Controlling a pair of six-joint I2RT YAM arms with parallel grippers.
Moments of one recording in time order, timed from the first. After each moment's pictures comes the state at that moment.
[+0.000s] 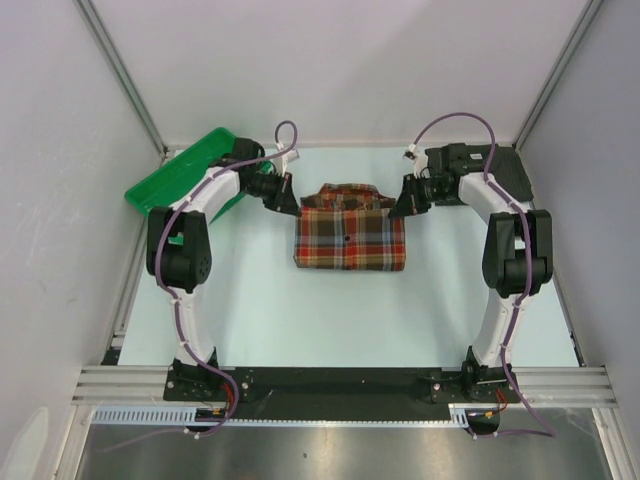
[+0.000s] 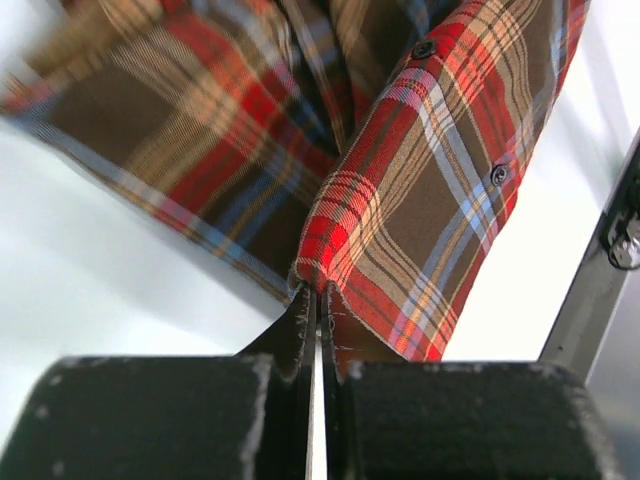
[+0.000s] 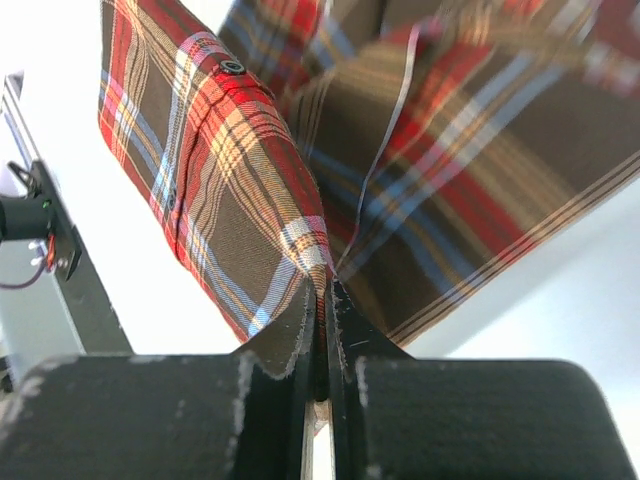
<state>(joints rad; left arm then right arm) -0.19 2.05 1.62 -0.69 0.85 0.23 0.09 1.97 1.49 -0.61 -0.89 -0.19</state>
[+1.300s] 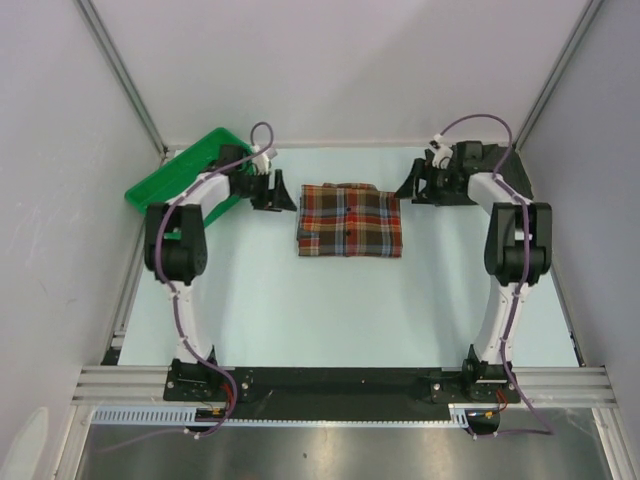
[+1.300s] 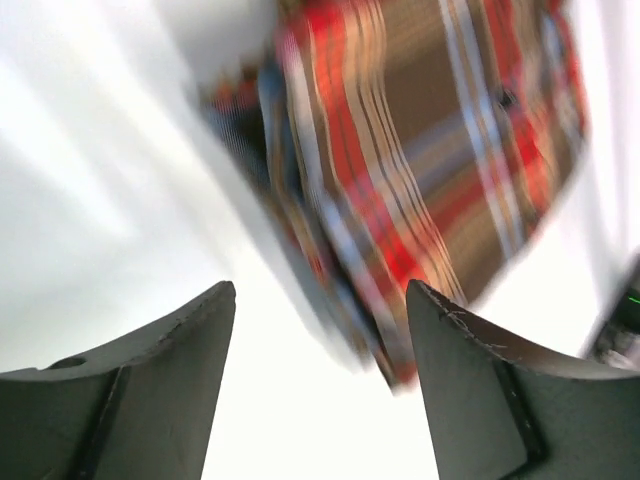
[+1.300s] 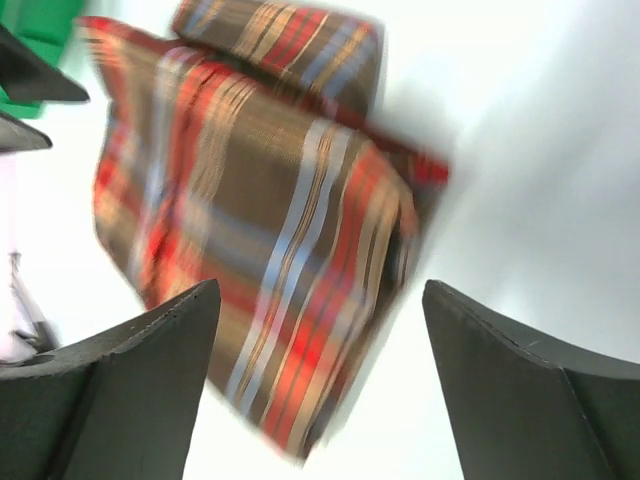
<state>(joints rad) -0.12 2.17 1.67 -0.48 0.77 -0.02 0.01 2.14 1.61 -0.34 -0.77 0.14</state>
